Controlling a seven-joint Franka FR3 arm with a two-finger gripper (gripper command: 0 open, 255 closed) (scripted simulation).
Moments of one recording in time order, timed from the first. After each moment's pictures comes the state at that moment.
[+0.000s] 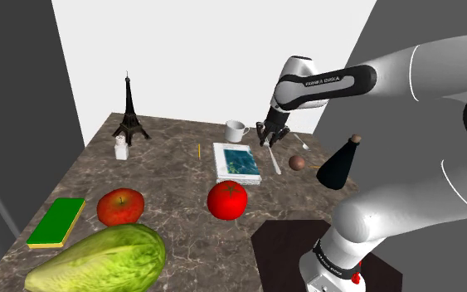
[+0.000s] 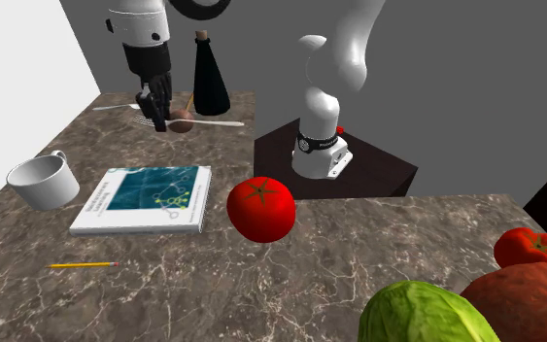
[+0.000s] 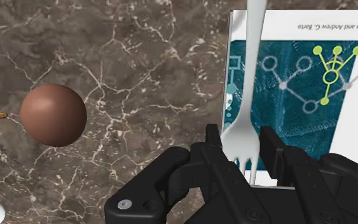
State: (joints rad) arm -0.38 -0.44 0.08 -2.54 0.03 2.16 0.40
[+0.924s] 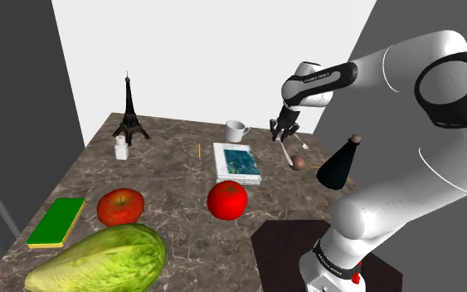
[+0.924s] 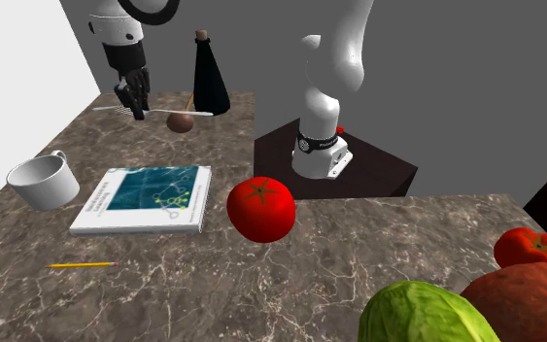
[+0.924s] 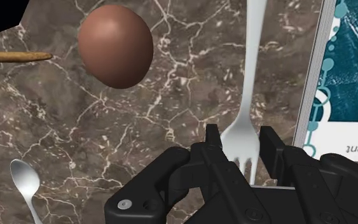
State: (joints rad) arm -0.47 -0.24 -0.08 -2.41 -0.01 2.24 0.18
